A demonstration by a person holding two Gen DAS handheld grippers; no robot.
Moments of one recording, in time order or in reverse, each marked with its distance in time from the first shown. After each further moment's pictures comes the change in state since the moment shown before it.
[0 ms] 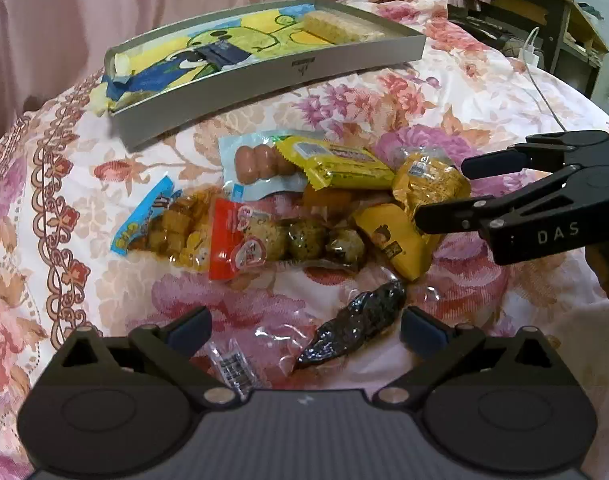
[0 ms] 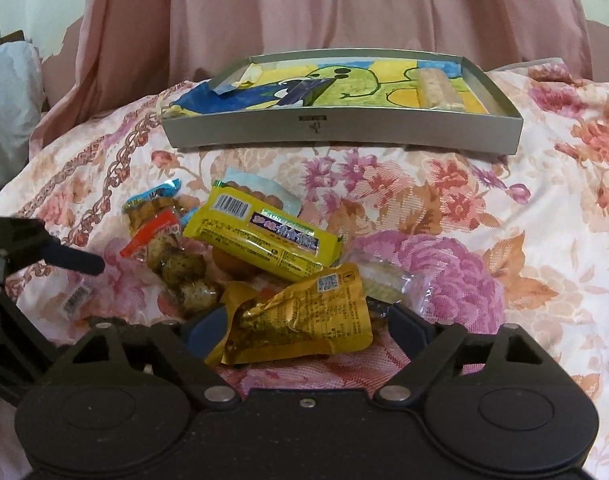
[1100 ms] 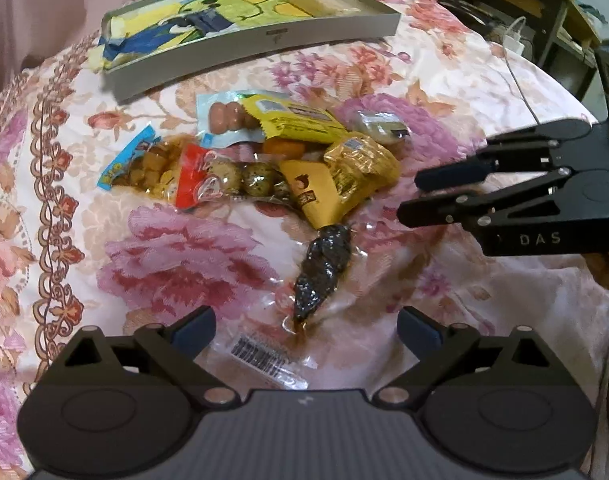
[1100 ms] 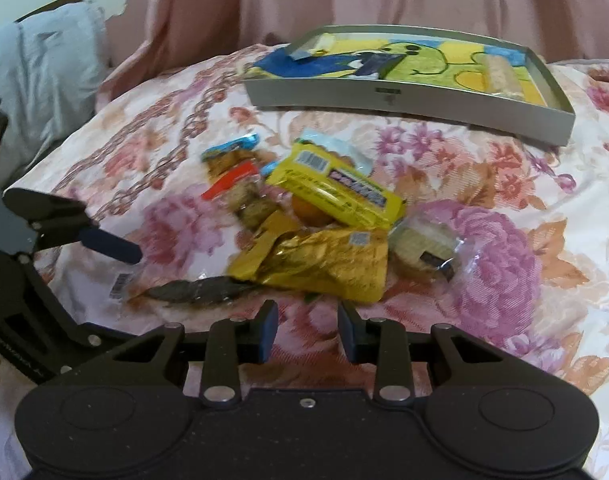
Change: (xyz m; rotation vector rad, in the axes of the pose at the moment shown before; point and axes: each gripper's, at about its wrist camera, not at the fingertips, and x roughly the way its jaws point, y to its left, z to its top) left arm -0.035 -0.030 -0.016 -0.056 0.103 -0.046; right arm -0.034 0.016 -0.011 -0.135 0.102 0.169
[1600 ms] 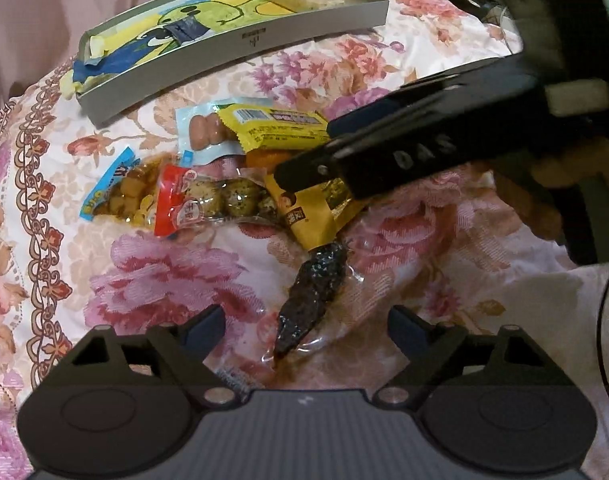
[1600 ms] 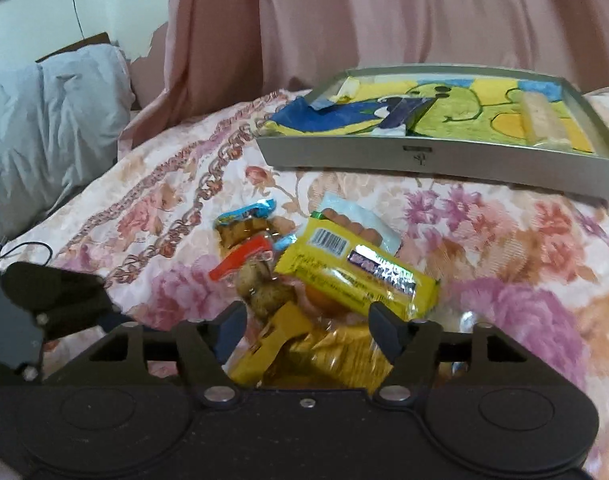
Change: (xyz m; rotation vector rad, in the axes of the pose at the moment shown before) left arm 0.020 -0.015 0.014 0.063 0.013 0.043; right arm 0.050 -0.026 0.044 0.041 -0.097 0.133
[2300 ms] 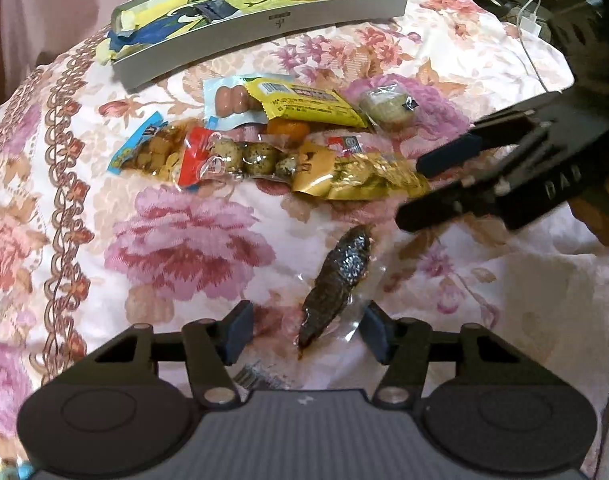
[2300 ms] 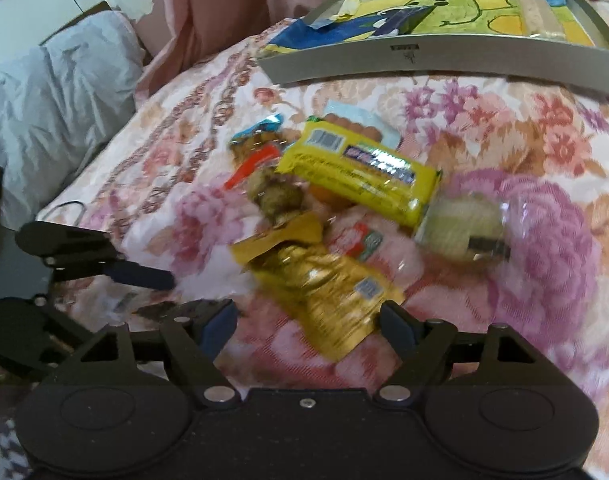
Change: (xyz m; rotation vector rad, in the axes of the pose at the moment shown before) left arm -0.022 -0.006 -0.020 -0.079 0.047 0.037; right arm -0.035 -0.013 -0.032 0.070 0.211 0.136
